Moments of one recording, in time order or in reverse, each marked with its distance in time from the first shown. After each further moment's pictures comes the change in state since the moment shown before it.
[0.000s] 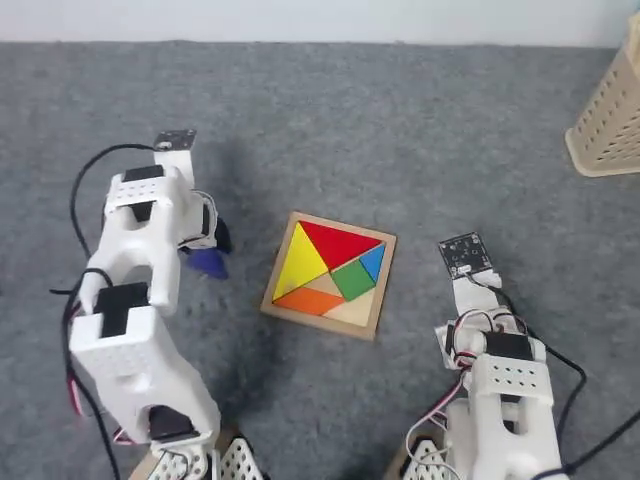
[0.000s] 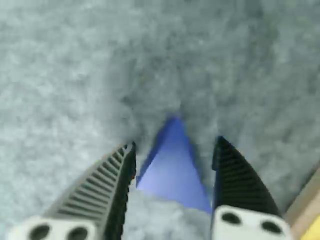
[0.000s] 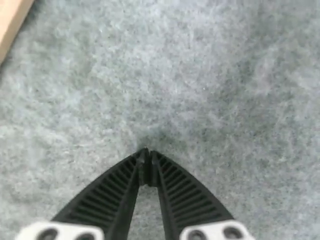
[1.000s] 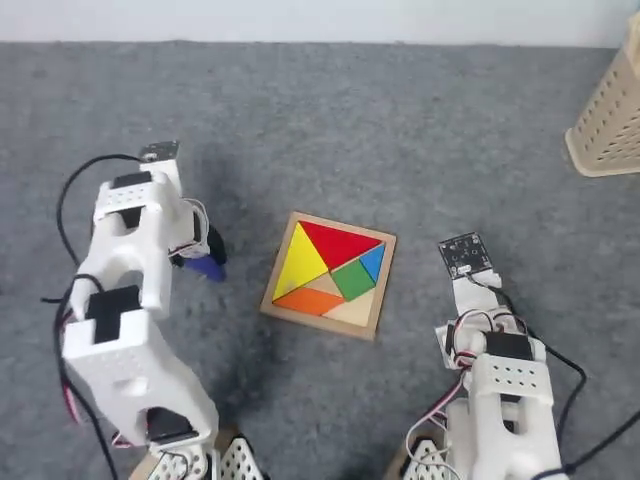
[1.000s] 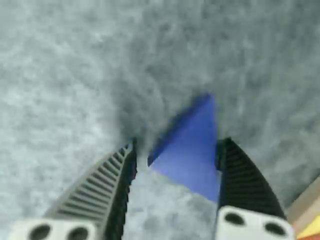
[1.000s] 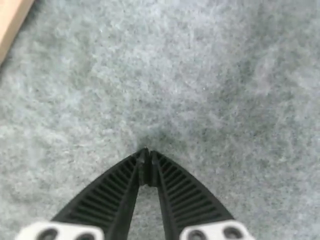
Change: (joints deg) left arm -2.8 -0.7 2.3 2.4 3.1; right arm 0.0 0.0 0.0 0.0 0.1
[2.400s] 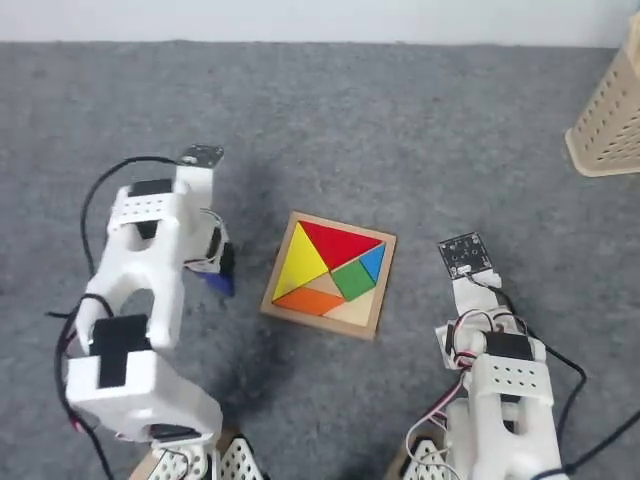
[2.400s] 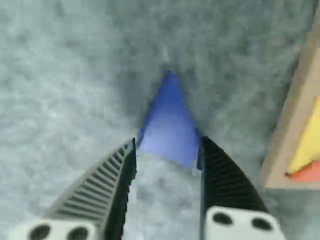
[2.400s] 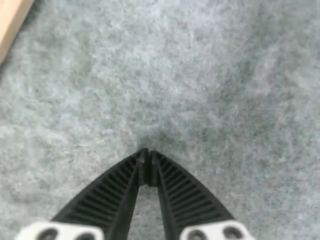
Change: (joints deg) left arm 4.8 -13.0 9.8 1.3 -13.2; right arm 0.0 0.0 0.0 0.0 0.0
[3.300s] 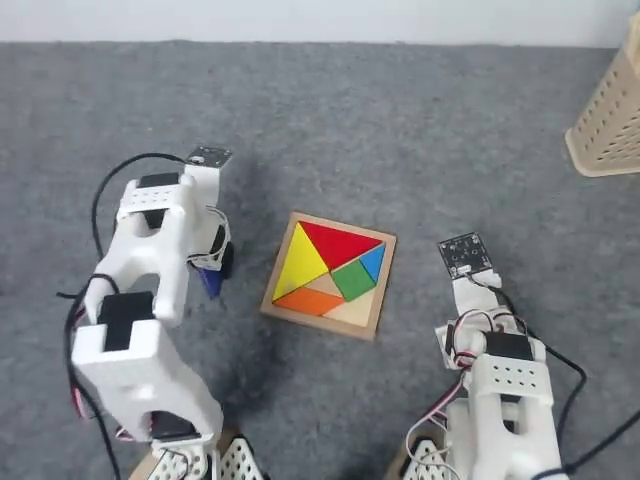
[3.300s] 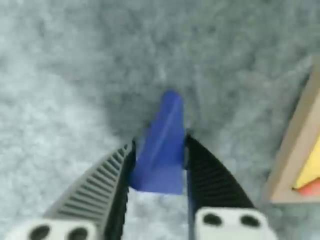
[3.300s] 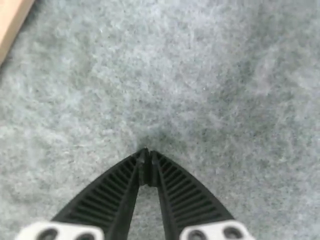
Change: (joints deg) left arm 1.1 9.8 -6.1 0.8 -1.2; right arm 0.0 0.0 0.0 0.0 0.0
